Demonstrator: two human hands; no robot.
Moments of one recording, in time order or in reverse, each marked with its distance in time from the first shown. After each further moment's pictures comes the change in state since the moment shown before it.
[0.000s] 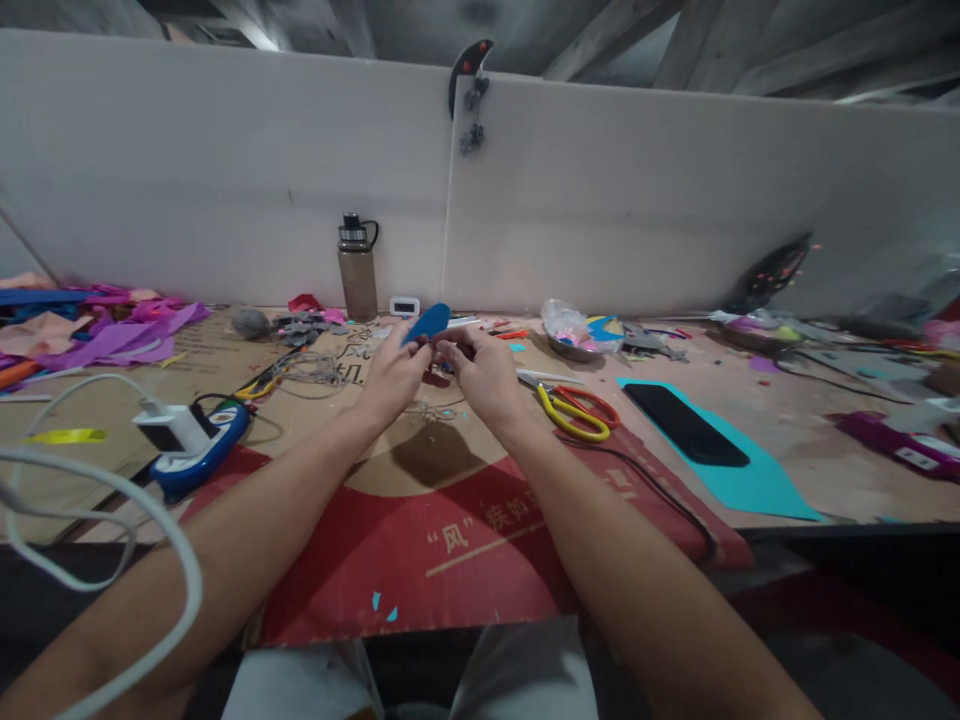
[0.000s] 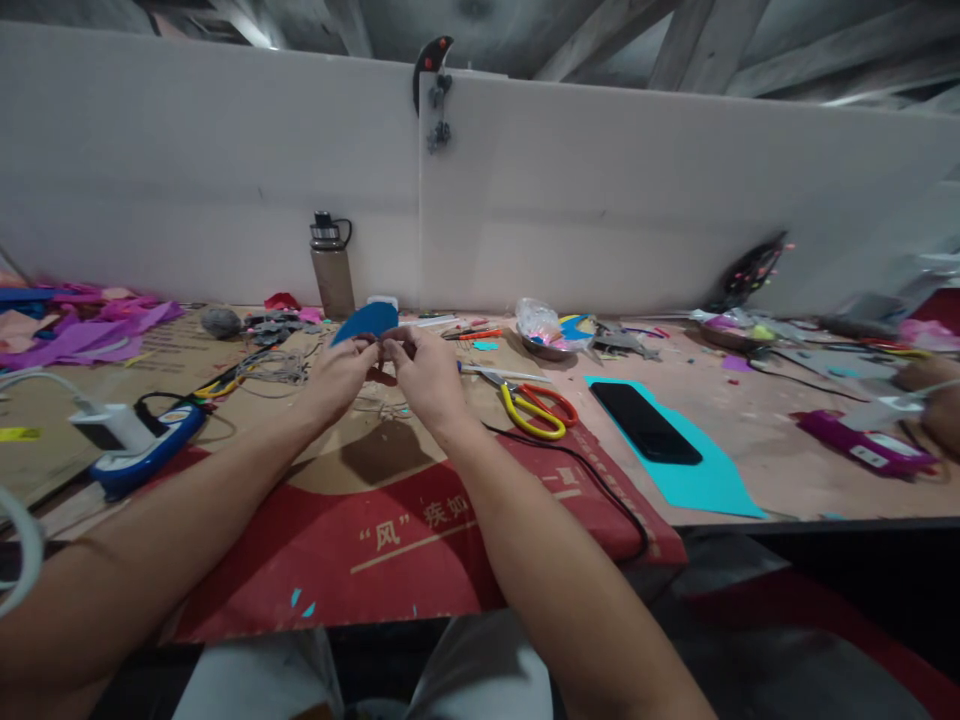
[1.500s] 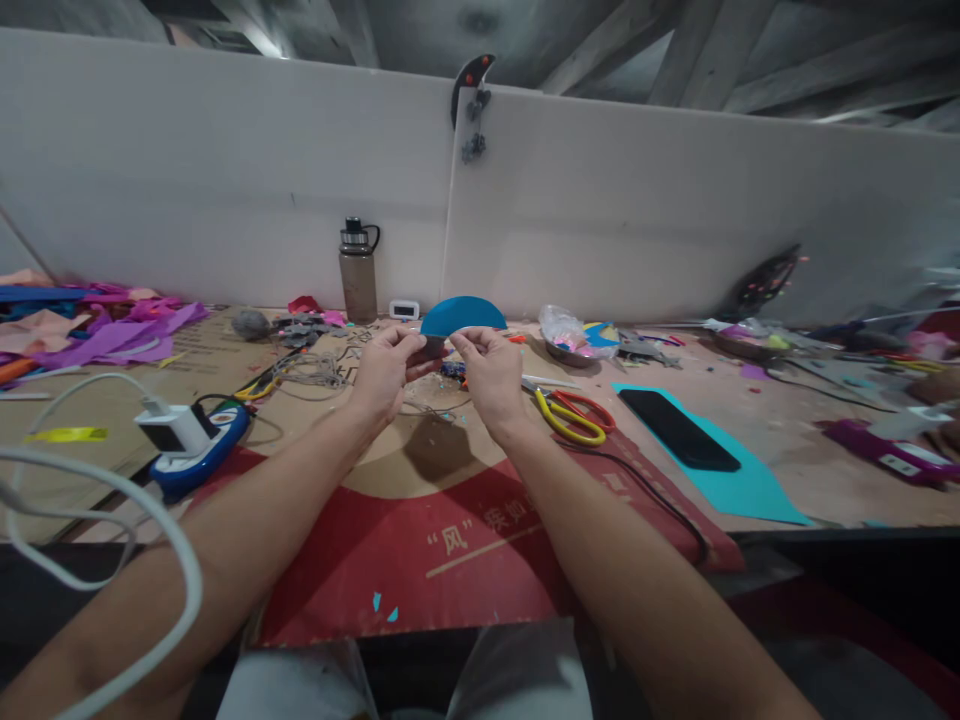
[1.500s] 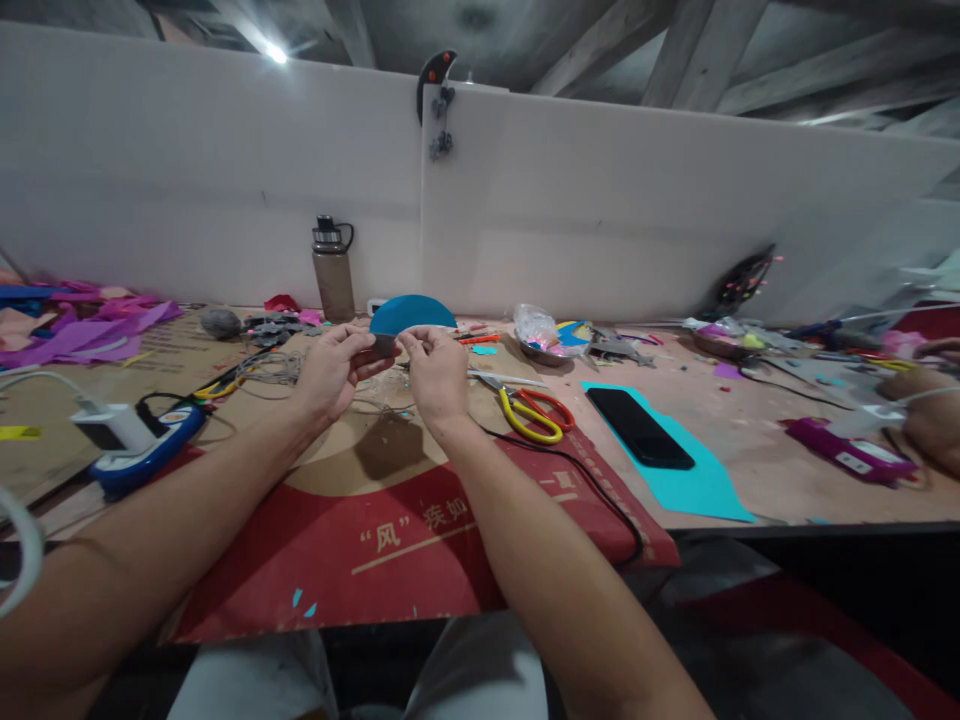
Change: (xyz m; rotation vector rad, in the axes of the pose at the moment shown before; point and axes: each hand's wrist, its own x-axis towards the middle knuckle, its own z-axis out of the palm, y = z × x) left_hand -0.001 0.010 -0.001 -0.426 0.123 -0.119; right_hand 0.006 0.009 0.004 0.085 0.203 0.134
